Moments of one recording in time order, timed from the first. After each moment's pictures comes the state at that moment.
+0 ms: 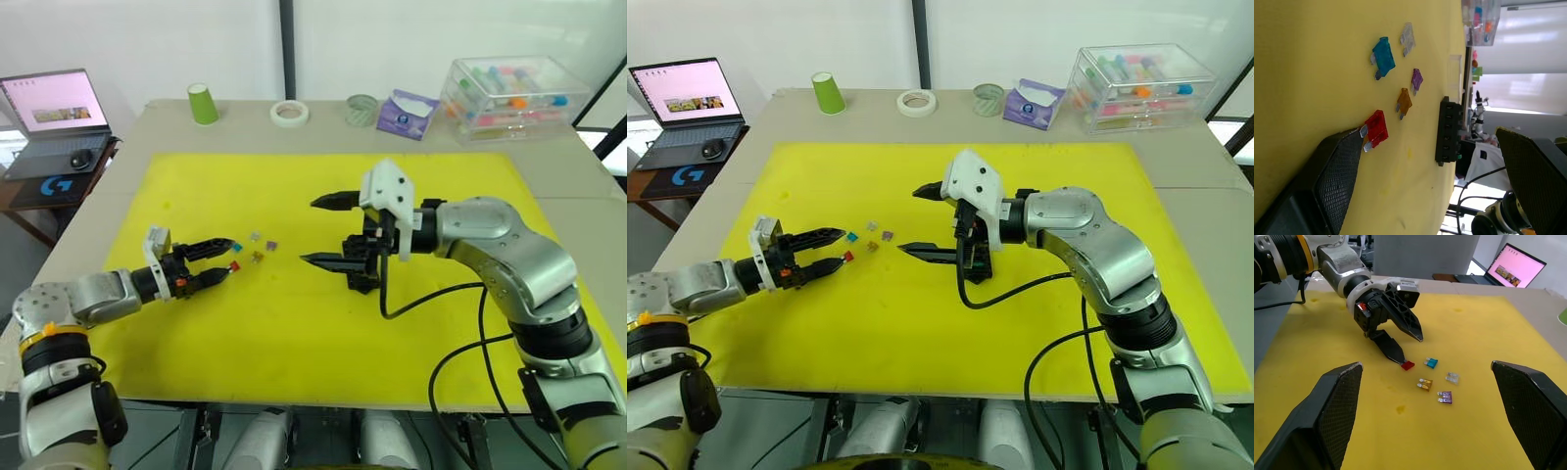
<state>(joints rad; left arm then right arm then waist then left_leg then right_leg) -0.52 0.58 0.53 0.53 -1.44 1.54 -0.15 -0.69 -0.62 0.20 -0.42 0.50 0.72 0.88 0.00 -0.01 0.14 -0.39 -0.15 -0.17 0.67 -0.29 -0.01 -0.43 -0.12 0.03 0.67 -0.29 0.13</state>
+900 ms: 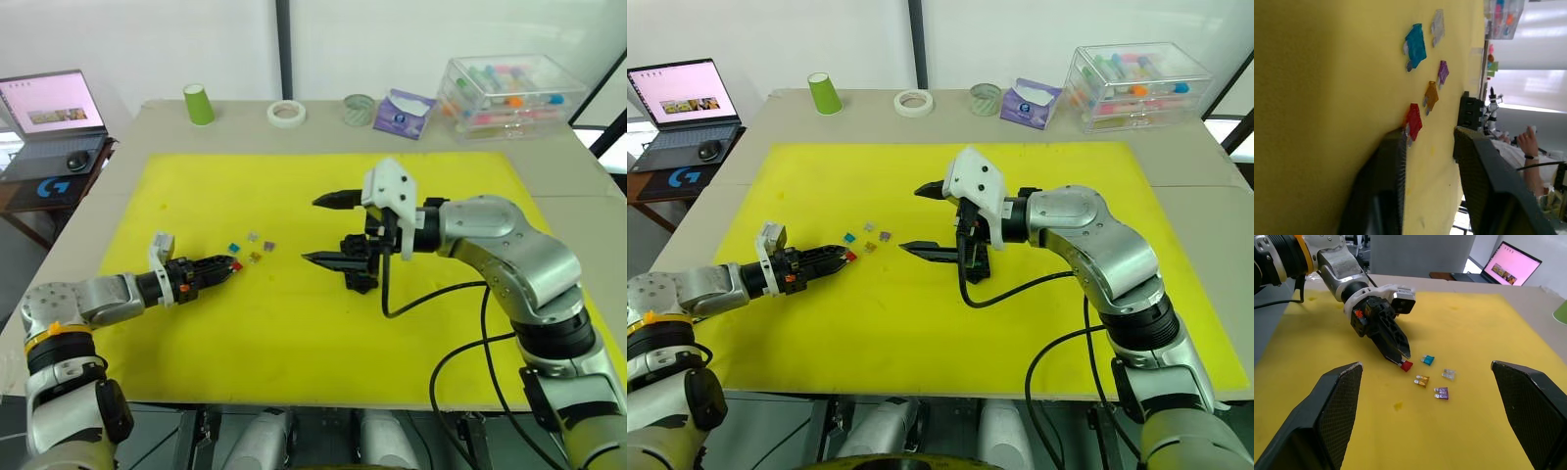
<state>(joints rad) -0.52 0.56 0.56 0.51 -1.28 1.58 -0.20 -0.70 -0.62 0.19 -0.42 0.50 0.74 0.88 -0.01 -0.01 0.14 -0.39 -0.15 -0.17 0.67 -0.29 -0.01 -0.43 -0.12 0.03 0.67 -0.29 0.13</state>
